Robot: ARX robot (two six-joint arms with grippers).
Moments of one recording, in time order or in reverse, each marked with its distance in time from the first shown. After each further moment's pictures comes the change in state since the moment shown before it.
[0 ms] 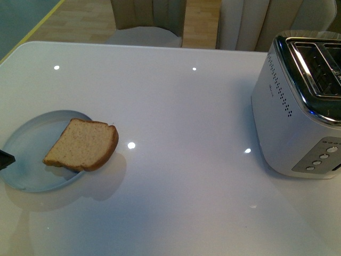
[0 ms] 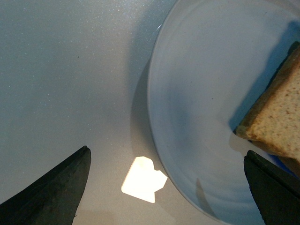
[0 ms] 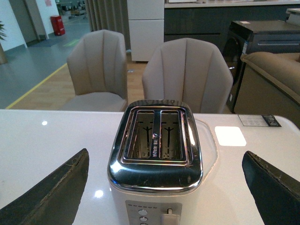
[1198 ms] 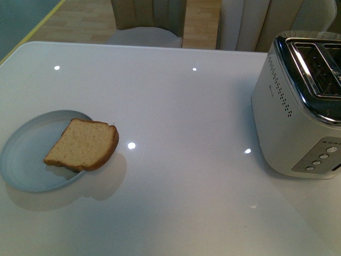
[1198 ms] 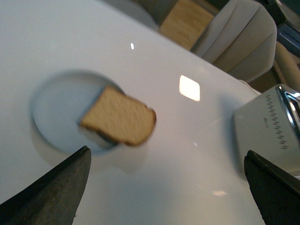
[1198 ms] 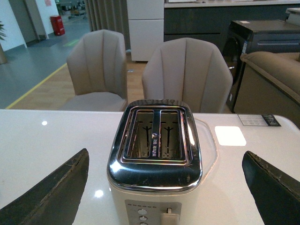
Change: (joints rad) left arm -0.252 -1.939 -0.519 -0.858 0.060 -0.417; right arm 0.000 0.000 0.000 0.000 -0.001 0.000
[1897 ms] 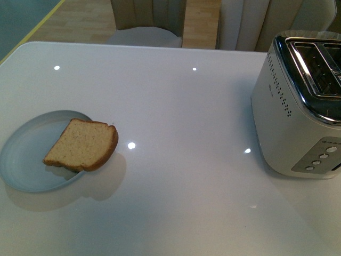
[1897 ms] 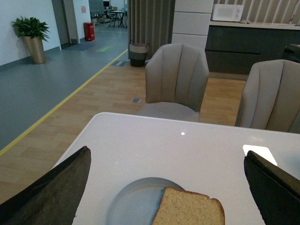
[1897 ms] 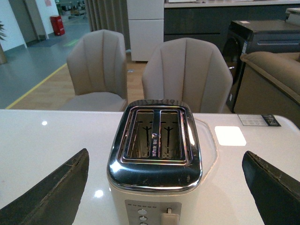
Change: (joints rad) left arm -0.076 -0.232 -0.127 0.359 -0.332 0.502; right arm 0.000 0.000 0.000 0.000 0.001 0.000
